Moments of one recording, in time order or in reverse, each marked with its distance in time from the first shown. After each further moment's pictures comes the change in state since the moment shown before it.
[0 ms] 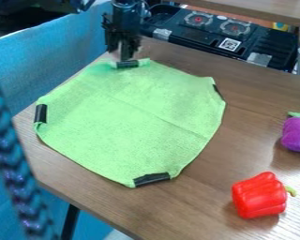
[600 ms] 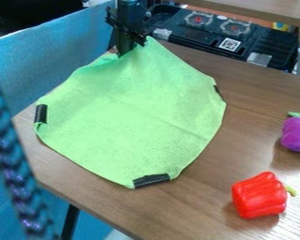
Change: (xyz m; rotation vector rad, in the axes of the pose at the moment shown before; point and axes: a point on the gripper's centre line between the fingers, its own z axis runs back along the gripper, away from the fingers) arm 0.001 -0.013 0.020 -0.007 -0.035 0.019
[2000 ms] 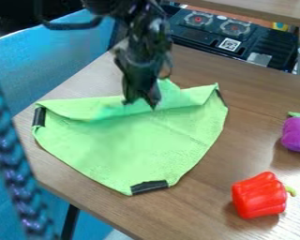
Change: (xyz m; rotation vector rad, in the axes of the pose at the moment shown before) arm -0.083 -0.109 0.025 0.175 -0.143 -0.128
